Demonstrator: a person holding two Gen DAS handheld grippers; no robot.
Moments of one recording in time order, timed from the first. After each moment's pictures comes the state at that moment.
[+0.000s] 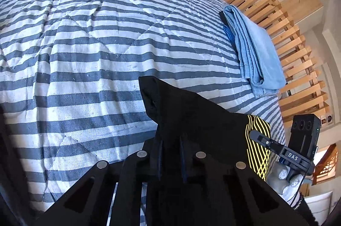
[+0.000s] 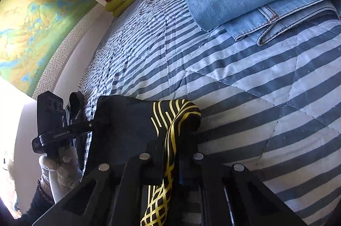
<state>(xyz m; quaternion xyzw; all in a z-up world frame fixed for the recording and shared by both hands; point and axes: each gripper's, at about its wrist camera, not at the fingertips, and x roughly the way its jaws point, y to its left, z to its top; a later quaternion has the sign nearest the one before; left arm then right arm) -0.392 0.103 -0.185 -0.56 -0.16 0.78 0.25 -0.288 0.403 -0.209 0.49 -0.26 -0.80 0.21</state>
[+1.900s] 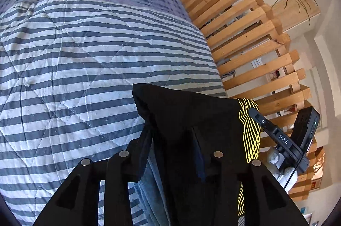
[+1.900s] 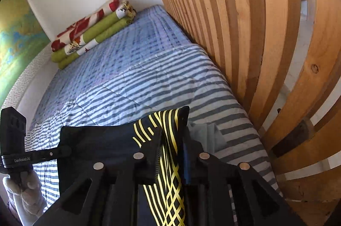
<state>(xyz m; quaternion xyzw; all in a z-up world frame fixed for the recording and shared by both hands) -0.720 0.384 -0.134 -0.56 -0.18 0.75 0.30 -0.582 0.614 -0.090 0.43 -0.17 -0.89 0.02</state>
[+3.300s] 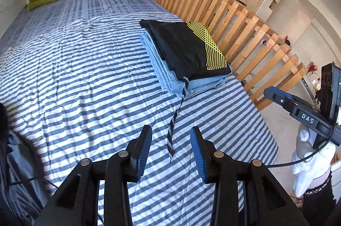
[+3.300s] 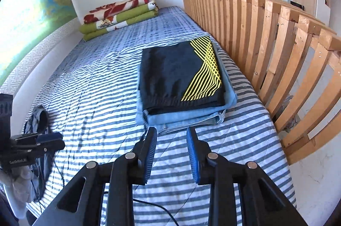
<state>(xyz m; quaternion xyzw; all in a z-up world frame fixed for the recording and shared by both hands) -0.275 0.246 -0.010 -0.48 -0.01 0.83 0.28 -0.234 0.487 -0.006 0.41 -0.09 -0.91 0.03</state>
